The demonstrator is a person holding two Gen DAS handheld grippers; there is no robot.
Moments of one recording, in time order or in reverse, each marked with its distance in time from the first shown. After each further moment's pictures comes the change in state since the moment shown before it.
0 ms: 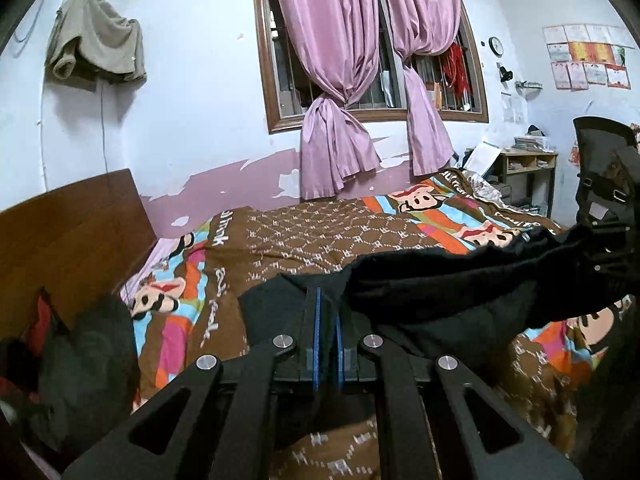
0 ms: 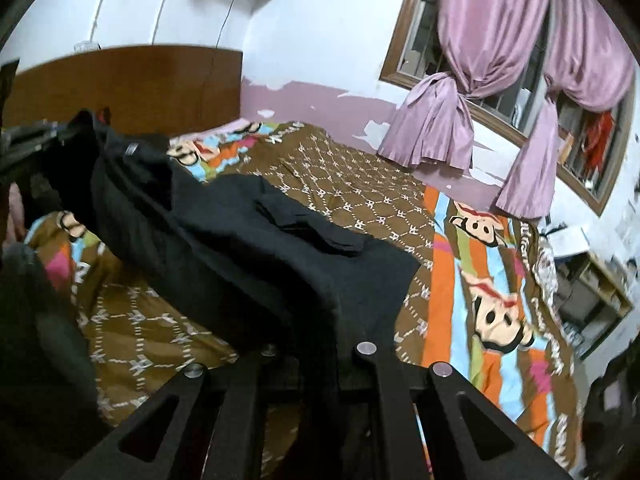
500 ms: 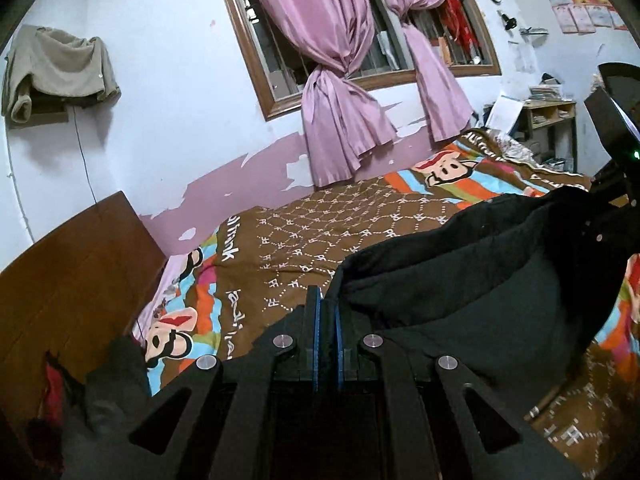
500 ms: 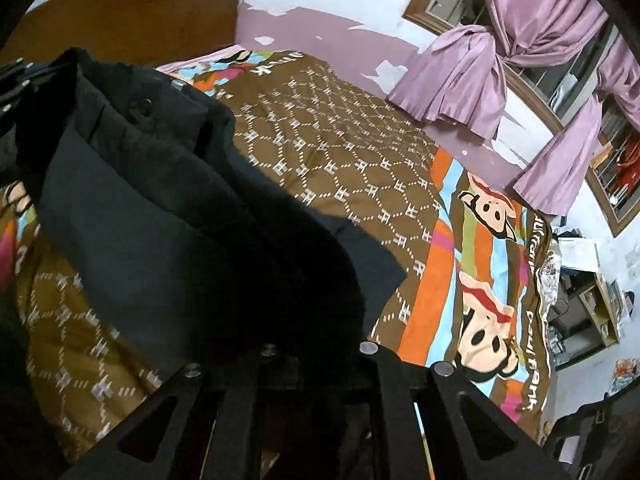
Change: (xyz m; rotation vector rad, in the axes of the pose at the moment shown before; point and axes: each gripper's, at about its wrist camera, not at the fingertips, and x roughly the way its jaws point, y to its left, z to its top) left arm 0.175 0.022 0.038 0.134 0.106 0.088; right arm 0.161 -0.073 0.064 -0.085 0.265 0.004
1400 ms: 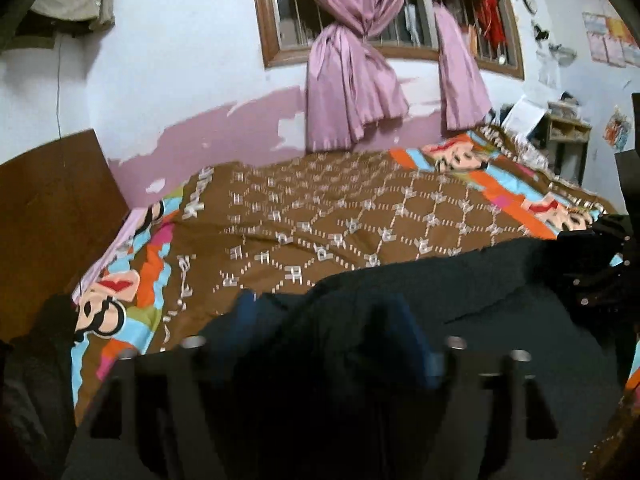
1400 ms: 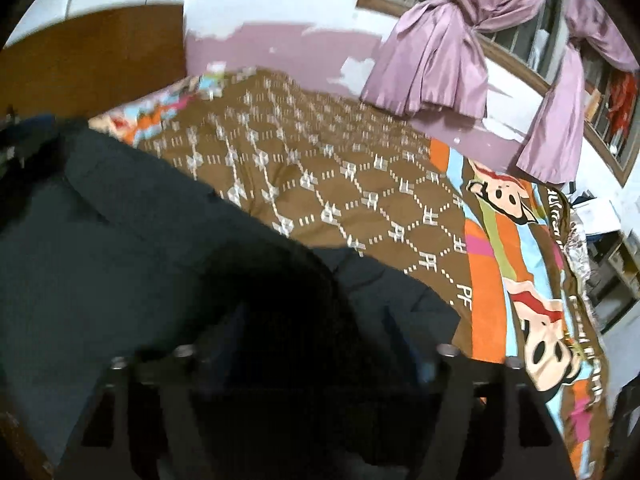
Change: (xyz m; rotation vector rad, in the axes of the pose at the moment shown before) left arm 0.150 0.029 -0.037 -0.155 0.037 -0.085; right arm 0.143 -0.024 0.016 0.198 -0.149 0.009
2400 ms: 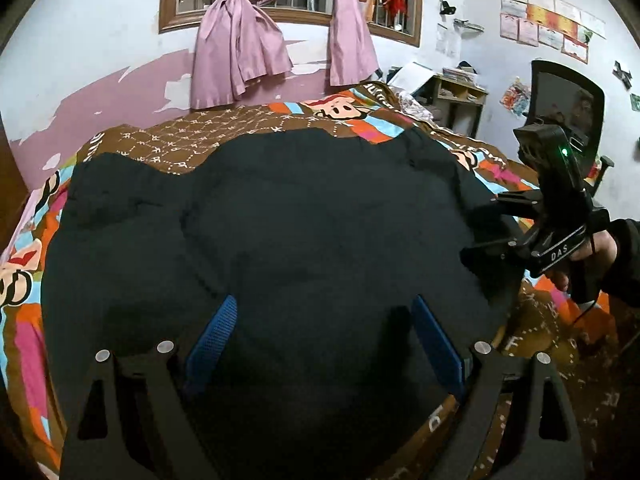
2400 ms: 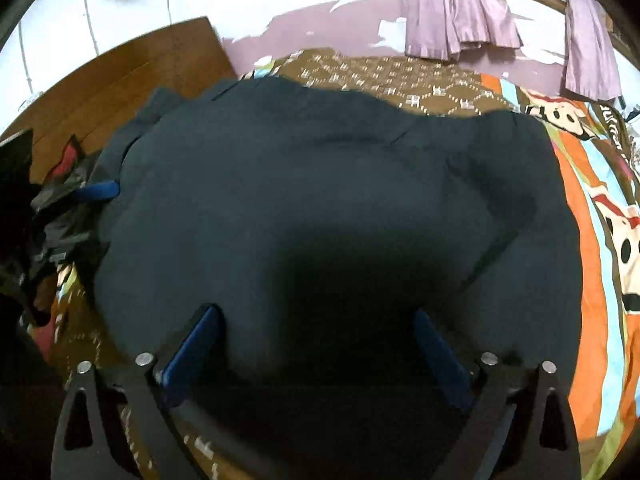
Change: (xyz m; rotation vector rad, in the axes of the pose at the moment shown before) left arm -0.047 -0.060 -0.057 0.089 0.156 -0.408; right arm -0.029 0.025 -0.079 0.168 0.074 0.329
